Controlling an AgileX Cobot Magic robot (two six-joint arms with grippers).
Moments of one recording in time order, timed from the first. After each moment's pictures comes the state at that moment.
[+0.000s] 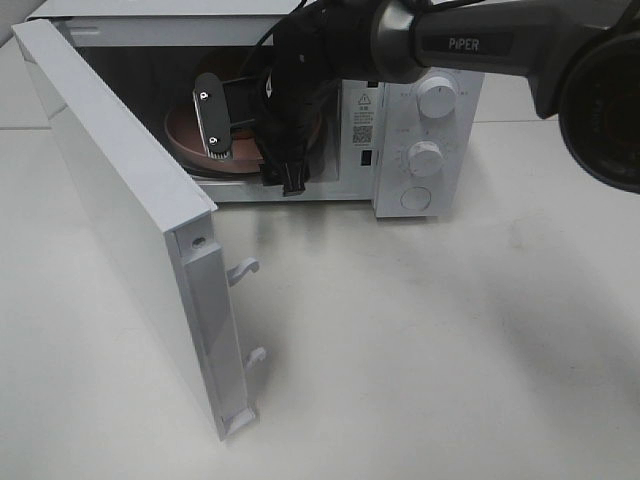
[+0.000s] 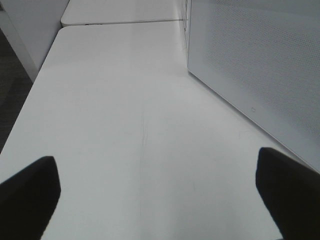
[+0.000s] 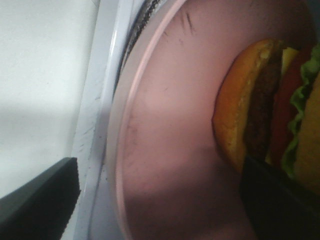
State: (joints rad) left arm 0.02 0.00 -0.52 -0.02 1.07 0.07; right arm 0.63 2.38 -1.99 -0.20 0.51 -1.10
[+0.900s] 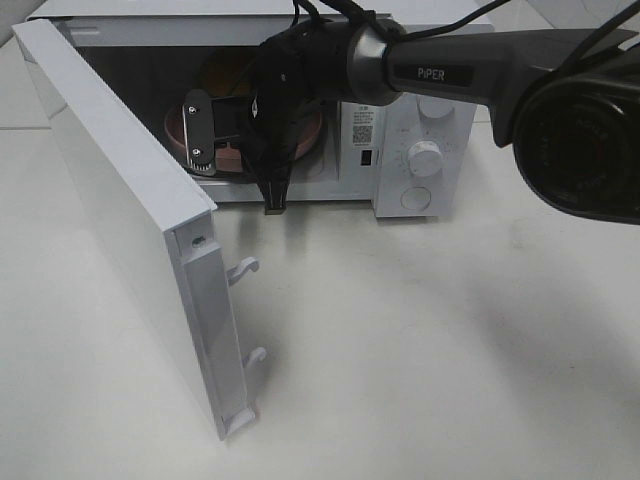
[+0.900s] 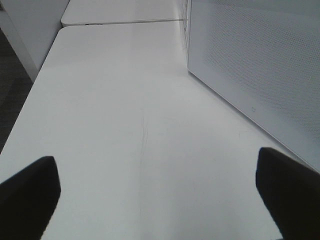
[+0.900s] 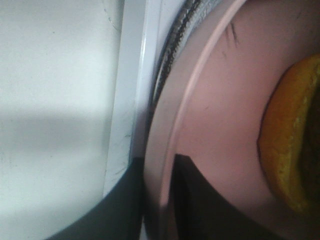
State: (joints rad) left arm 0.02 0.00 -0.52 -0.02 1.07 0.07; right arm 0.64 2.46 -2.06 -0.15 0.57 -1.02
